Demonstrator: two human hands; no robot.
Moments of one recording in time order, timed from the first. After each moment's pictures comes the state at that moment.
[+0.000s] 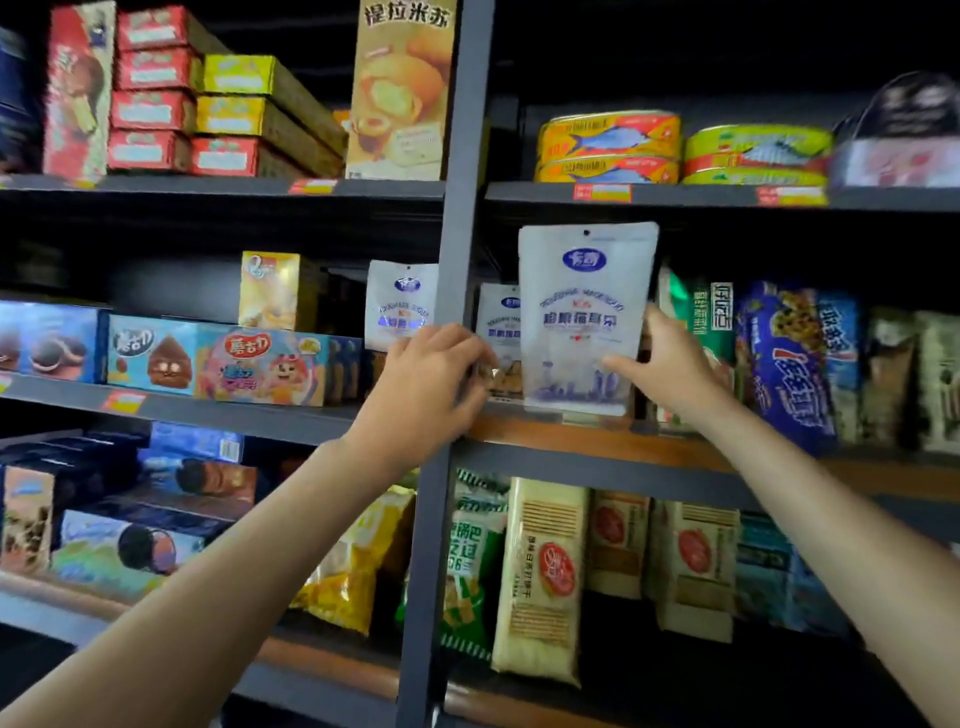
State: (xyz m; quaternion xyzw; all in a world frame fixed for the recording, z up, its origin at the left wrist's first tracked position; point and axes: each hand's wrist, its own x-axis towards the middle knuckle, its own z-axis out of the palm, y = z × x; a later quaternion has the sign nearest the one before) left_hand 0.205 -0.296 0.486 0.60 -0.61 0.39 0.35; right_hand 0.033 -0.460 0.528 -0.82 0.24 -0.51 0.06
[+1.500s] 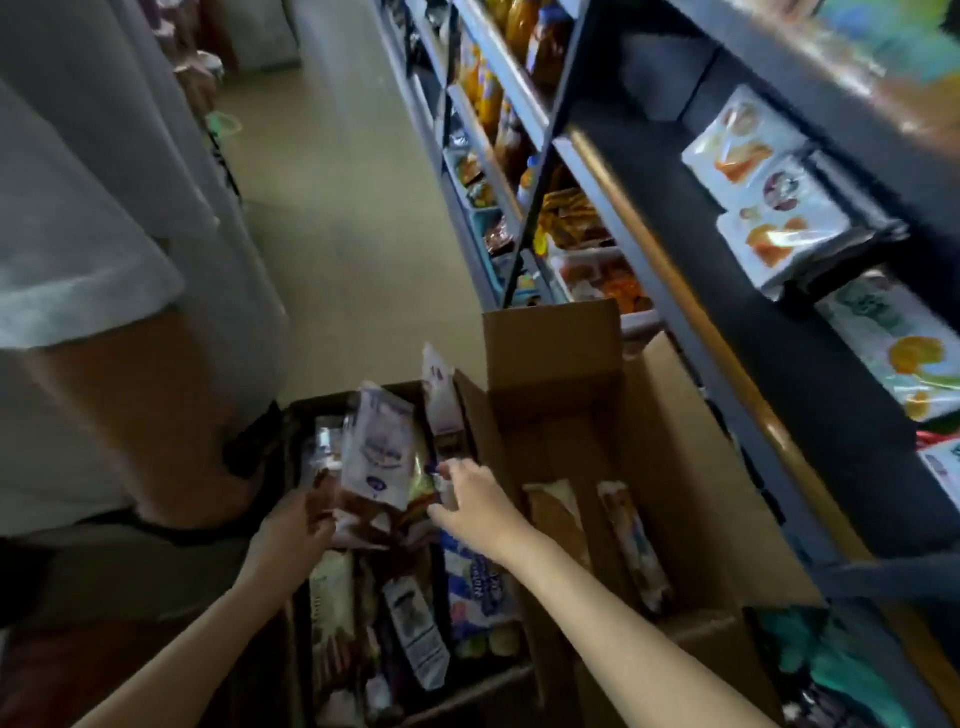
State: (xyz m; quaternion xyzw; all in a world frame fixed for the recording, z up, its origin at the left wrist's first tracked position) left_hand 0.158 0.189 -0.059 0.89 0.24 -0.17 0.35; right_hand 0.223 -0.012 -0.030 -0.89 -0.12 0.33 0.29
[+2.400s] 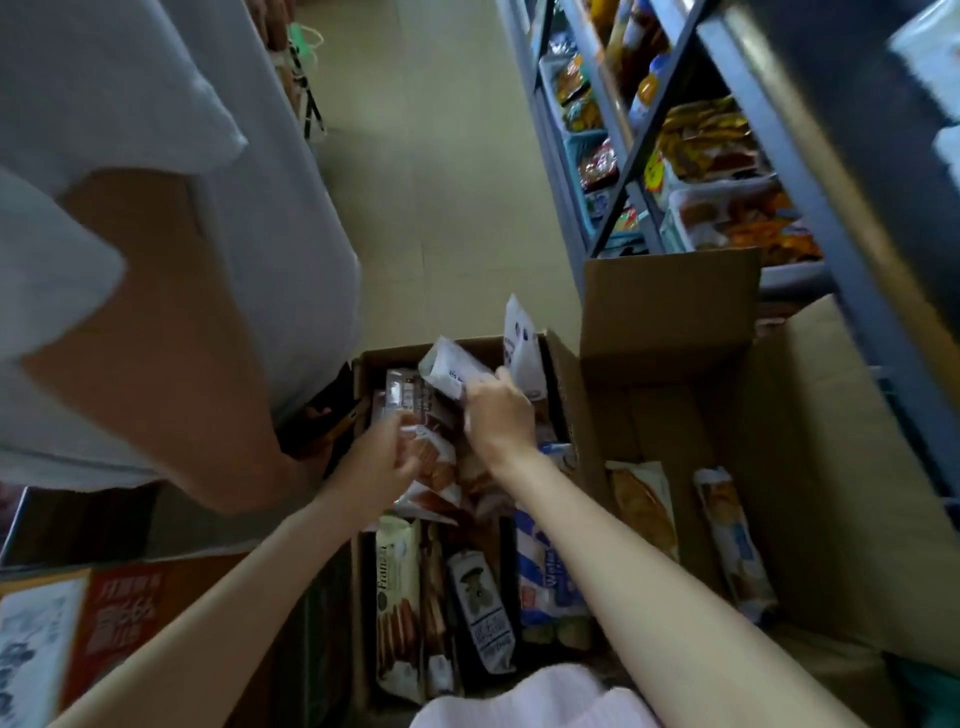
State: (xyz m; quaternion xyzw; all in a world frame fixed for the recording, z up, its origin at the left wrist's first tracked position) left_hand 0.206 0.189 -0.057 0.88 0.17 -0.16 0.41; right_hand 0.289 0.066 -0.088 -0.96 -0.20 0.08 0.17
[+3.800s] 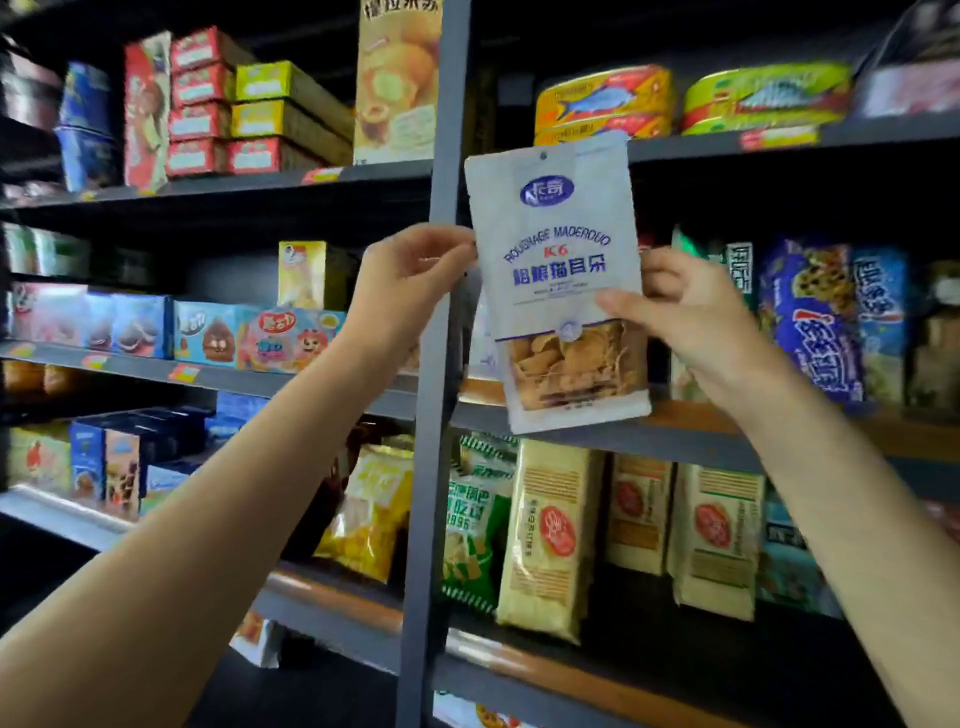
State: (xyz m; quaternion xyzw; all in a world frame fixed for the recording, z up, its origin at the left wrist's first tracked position) left_hand 0.149 -0.275 0.517 0.49 -0.52 0.16 0.68; right_hand -0.011 -0.415 0.523 -0.77 0.05 -0.53 0.34
